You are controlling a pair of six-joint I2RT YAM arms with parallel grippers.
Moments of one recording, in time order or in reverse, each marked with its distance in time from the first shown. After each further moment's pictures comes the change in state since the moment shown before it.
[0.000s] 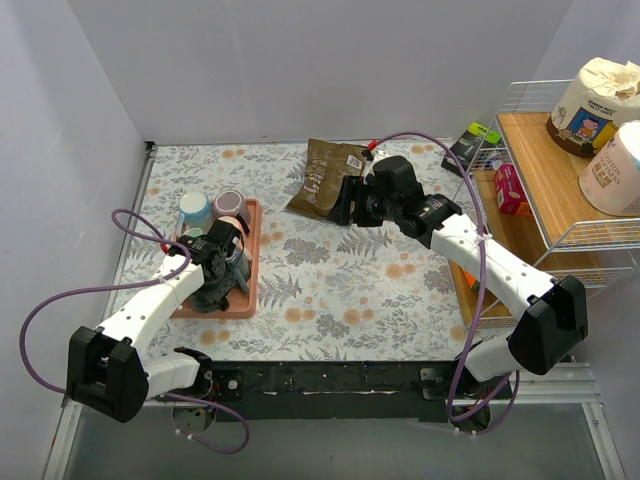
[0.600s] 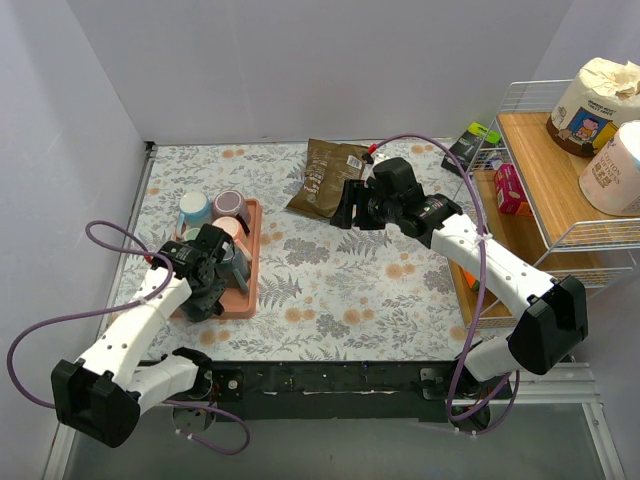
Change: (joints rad) left arm -0.016 -0.123 0.031 -0.160 -0.013 -0.103; right arm -0.007 0.000 -0.003 -0.046 0.000 -0.017
